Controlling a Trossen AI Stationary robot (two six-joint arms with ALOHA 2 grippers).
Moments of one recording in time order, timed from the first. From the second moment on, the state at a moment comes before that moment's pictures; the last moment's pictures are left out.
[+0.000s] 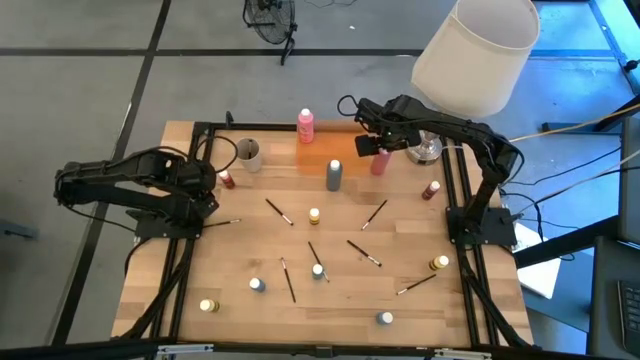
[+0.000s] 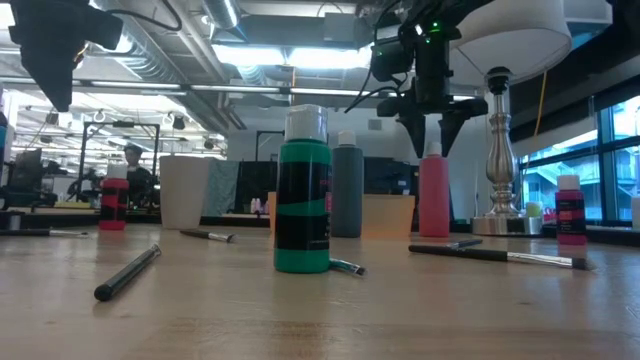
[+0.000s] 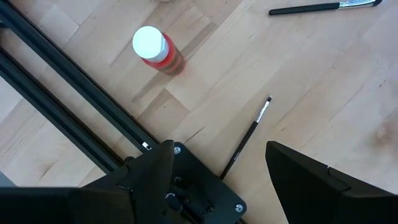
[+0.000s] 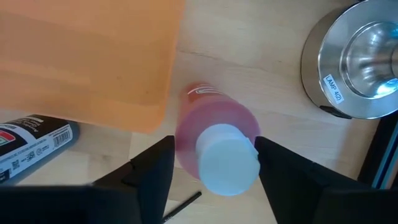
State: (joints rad) left arm 0.07 0.75 0.91 -1.50 -0.22 -0.68; right arm -0.52 1.79 1.58 -1.29 0.15 0.83
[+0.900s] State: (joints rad) left arm 0.07 0.75 0.91 -1.49 -0.21 -0.71; right arm -0.52 1.79 1.58 -1.27 0.15 0.84
